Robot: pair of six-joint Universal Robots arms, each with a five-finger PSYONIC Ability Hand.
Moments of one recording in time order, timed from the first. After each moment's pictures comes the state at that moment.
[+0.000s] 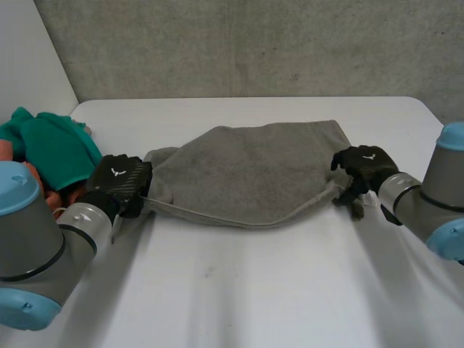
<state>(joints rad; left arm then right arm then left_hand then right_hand) 4.39 -1.85 -1.83 3.48 -1.45 3.48 1.74 -0.90 1.35 -0.10 1.29 2.88 1.17 1.20 1.20 1.20 1.00 0.58 0.57 0.57 0.57 0.37</state>
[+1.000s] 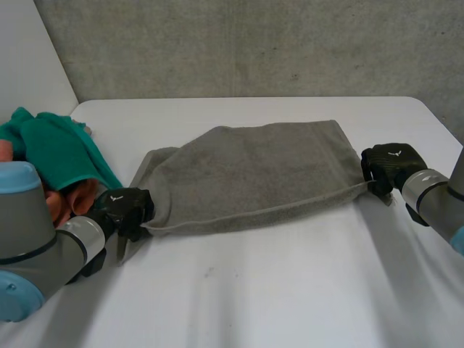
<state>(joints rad) 4.51 -2.00 -1.77 3.29 -1.30 3.30 1.69 -1.02 1.44 -0.07 1.34 2.81 1.16 1.19 1.19 1.19 0.99 1.14 1.18 1.19 1.20 0.99</state>
